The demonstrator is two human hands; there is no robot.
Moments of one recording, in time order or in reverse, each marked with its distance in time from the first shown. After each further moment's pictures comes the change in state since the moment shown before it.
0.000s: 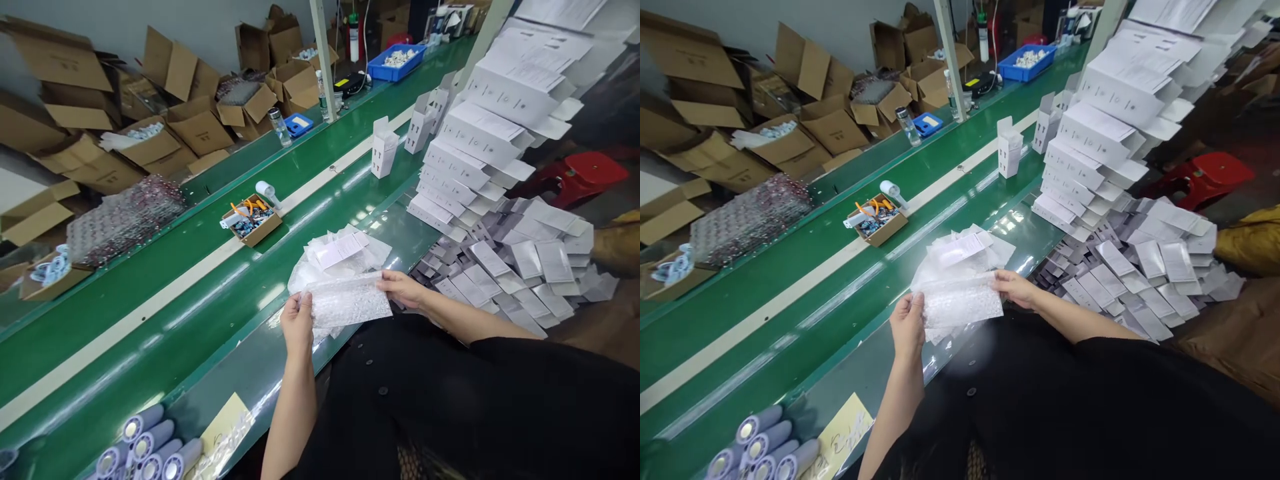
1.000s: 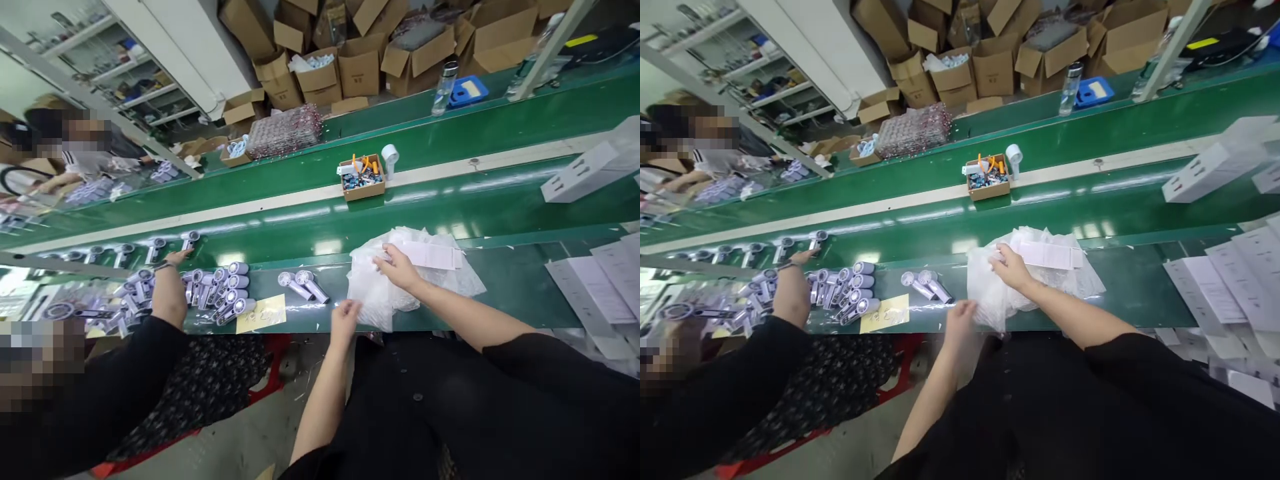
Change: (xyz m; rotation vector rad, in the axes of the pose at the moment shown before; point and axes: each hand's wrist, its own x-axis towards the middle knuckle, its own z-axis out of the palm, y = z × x) left_hand -0.061 -0.080 -0.028 0.302 0.375 -0.371; right_hand 0.129 0.005 0.131 -0.578 -0.322 -0.292
